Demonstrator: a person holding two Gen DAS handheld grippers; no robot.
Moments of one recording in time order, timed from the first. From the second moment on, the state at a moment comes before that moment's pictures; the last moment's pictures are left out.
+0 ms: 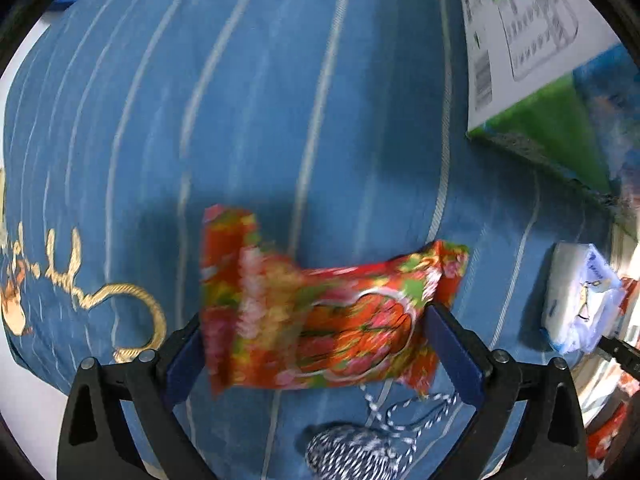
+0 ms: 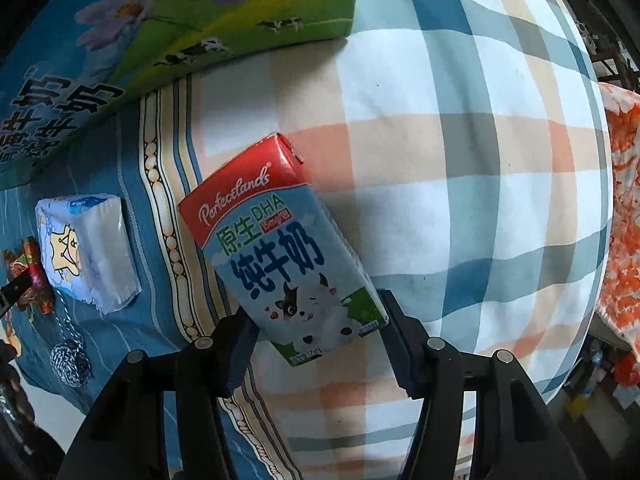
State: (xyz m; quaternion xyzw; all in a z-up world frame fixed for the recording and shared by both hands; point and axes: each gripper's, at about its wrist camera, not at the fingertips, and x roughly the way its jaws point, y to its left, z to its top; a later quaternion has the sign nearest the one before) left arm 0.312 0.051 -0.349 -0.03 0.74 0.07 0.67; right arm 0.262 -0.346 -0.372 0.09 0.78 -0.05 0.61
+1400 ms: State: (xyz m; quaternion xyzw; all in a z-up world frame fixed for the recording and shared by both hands) left arm 0.227 -0.072 -0.180 -0.02 0.61 -0.05 0.79; right arm 0.195 -0.265 -0.247 0.08 0.71 0.01 0.70
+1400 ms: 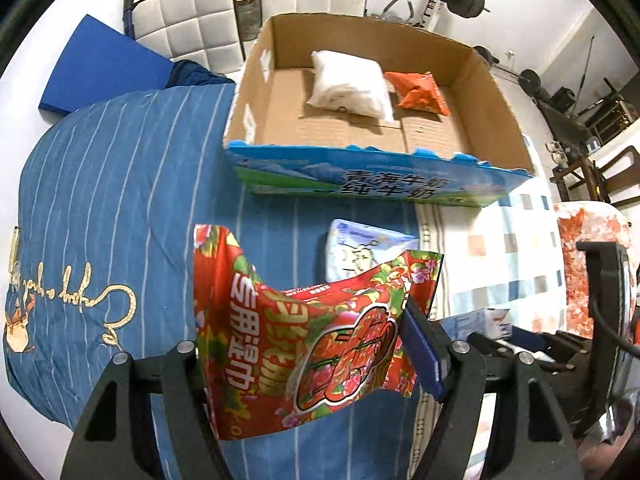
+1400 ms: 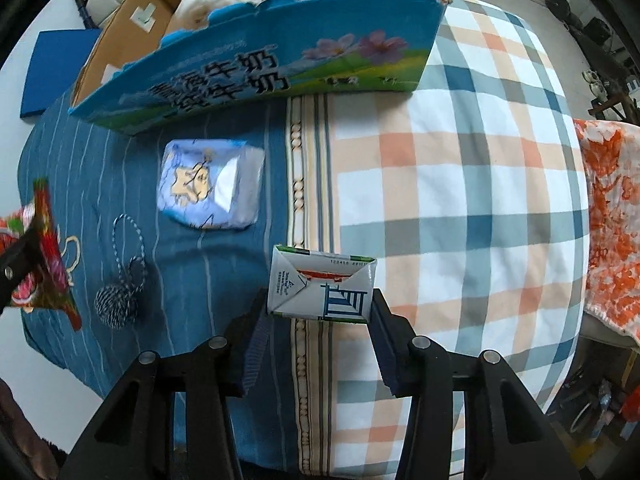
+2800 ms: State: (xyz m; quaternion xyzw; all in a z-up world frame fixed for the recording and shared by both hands) left arm 0.418 -0.099 -0.175 -0.03 0.63 -0.08 0.77; right arm 0.416 -0.297 -0.187 0.07 0.60 -0.02 0.80
